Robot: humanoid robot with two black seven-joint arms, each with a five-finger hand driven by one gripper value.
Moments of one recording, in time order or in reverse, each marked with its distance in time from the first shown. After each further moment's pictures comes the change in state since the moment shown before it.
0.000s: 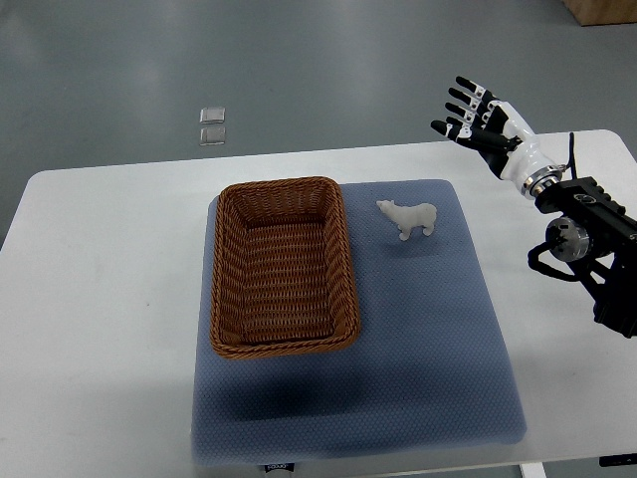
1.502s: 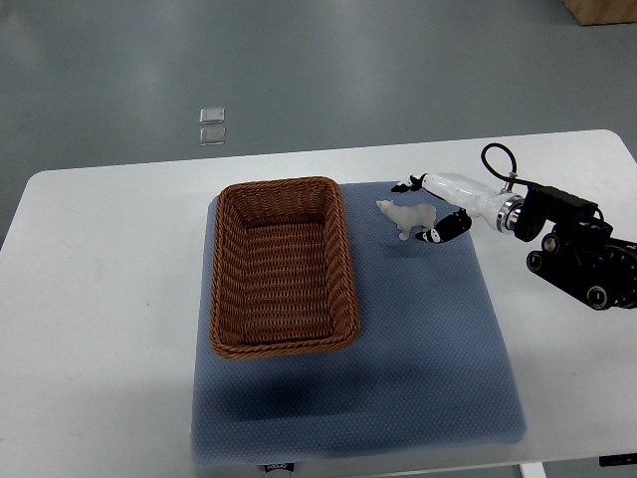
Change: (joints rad) left arm 0.000 0.000 0.000 0.000 0.000 0.000 0.000; right arm 0.092 -0.093 -0.450 0.092 -0.871 -0.255 -0.071
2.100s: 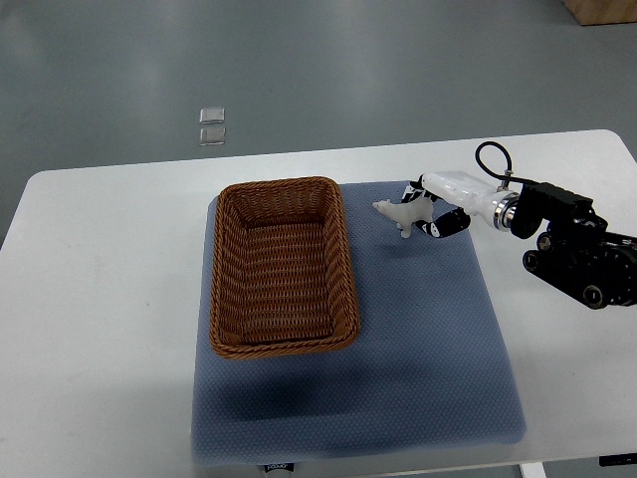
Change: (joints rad) left arm 0.000 0.000 0.000 0.000 0.000 0.000 0.000; right arm 0.018 0.006 -0.028 -0.007 -0.048 -0.014 -0.047
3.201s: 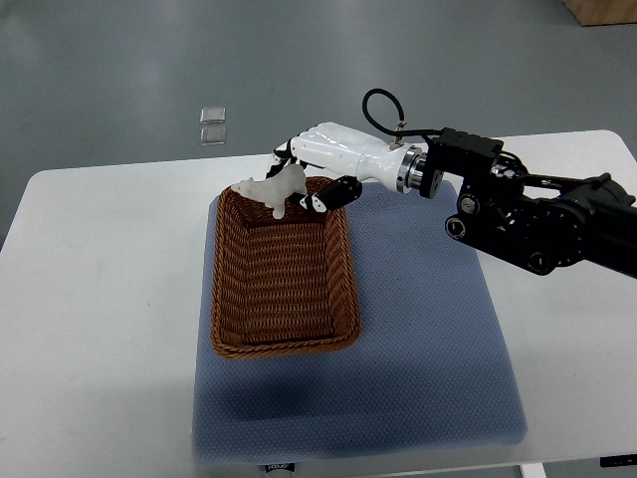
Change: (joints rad) left arm 0.000 0.000 0.000 0.000 0.000 0.000 0.000; right arm 0.250 0.123 -0.140 0.244 0.002 -0.033 0.136
